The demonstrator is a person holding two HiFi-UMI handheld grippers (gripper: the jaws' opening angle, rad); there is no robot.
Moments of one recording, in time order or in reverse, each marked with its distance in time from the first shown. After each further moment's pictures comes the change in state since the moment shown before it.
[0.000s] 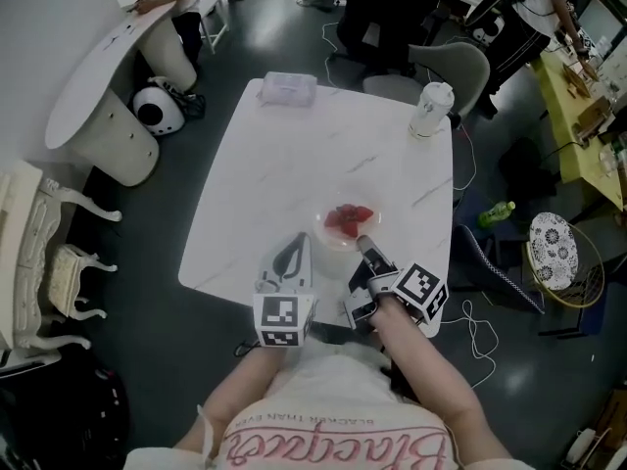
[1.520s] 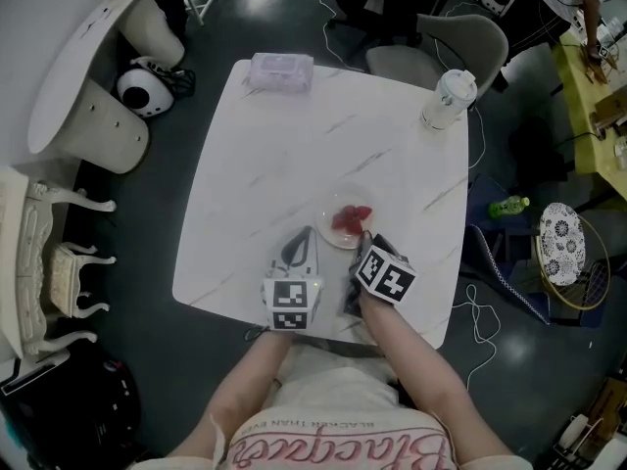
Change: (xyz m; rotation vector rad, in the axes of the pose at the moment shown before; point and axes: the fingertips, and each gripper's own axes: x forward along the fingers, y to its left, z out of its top) left arm 0.106 0.025 -0.071 -0.031 0.206 -0.024; right arm 0.085 -0.122 0.043 -0.607 0.069 -0.568
